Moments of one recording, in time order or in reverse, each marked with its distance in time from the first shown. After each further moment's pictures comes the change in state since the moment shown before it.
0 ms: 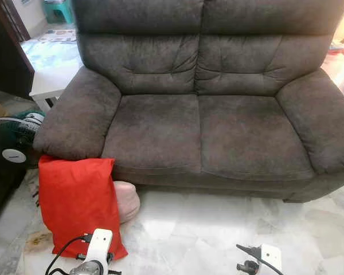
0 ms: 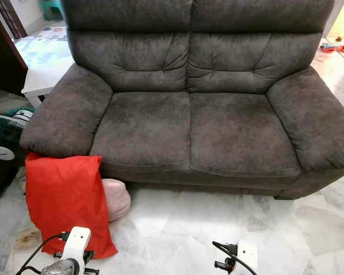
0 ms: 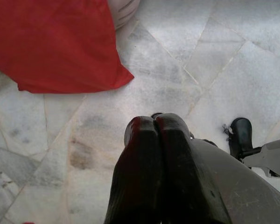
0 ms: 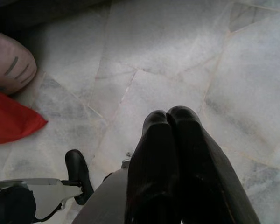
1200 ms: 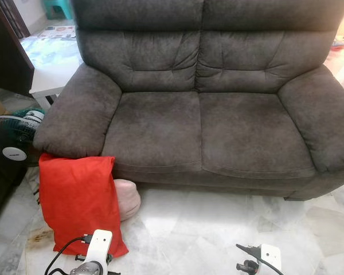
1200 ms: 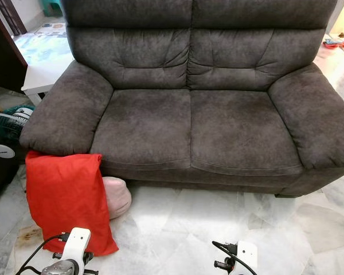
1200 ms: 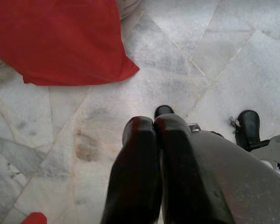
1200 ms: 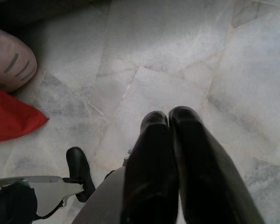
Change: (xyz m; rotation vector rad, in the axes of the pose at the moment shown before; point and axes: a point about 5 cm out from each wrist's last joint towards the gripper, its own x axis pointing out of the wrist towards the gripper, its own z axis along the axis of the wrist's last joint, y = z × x) left arm 0.000 0.000 -0.002 0.016 0.018 0.019; right arm 0.000 0.001 0.000 0.006 -0.002 0.004
